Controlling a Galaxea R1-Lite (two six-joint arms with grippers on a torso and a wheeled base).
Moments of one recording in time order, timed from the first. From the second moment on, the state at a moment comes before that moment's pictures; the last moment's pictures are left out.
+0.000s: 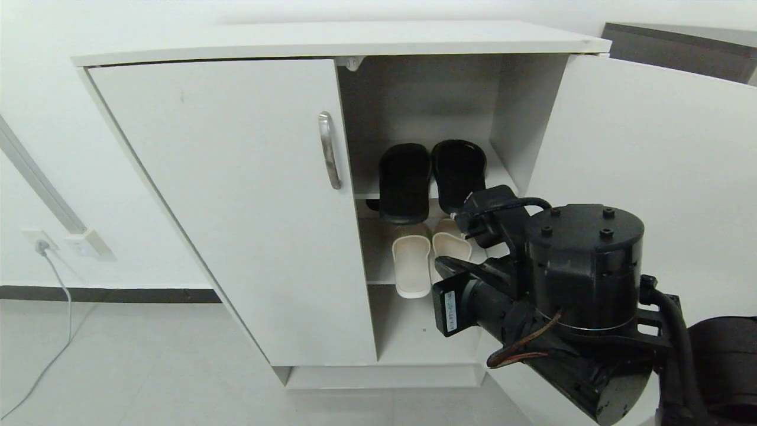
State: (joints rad) left arm 0.00 0.00 0.00 0.00 0.02 -0.10; right arm 1.00 1.70 -0.93 -0.57 -0.52 0.11
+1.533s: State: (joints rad) left arm 0.00 0.00 0.00 0.00 0.02 -0.10; right arm 0.99 1.75 -0.87 -0.61 -0.51 0.10
